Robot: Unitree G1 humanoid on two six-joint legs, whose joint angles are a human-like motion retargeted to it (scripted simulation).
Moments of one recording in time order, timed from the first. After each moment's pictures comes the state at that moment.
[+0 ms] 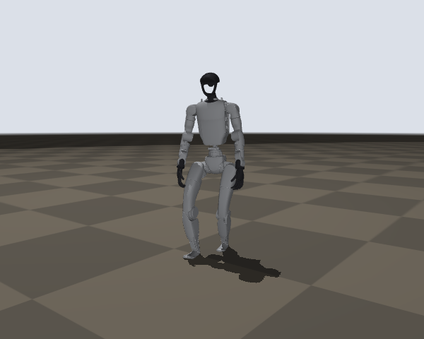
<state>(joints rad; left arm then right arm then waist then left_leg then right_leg) -0.16 0.22 -0.20 1.24 -0.03 0.03 -0.08 -0.17 -0.24 0.41 1.15 -0.04 0.03 0.07 -0.03 -0.02 0.09 -0.13 -0.21 0.04 0.62 -0.81 0.23 -0.58 -0.11 -0.12 0.77 -0.62 0.03</state>
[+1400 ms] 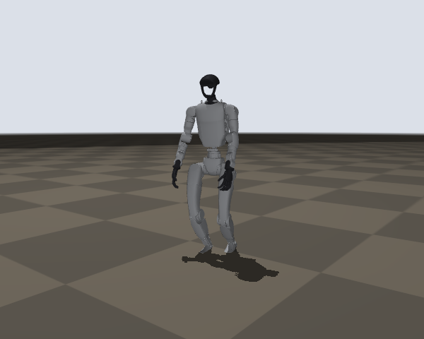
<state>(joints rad) -0.33 0.17 -0.25 1.24 -0.07 0.03 -0.03 -0.12 -0.31 0.39 1.15 0.04 0.02 0.02 -0.04 0.03 0.14 -0.29 0.05 0.08 1.05 -0.80 0.07 -0.33 0.11 -0.10 0.87 -0.77 -0.06</state>
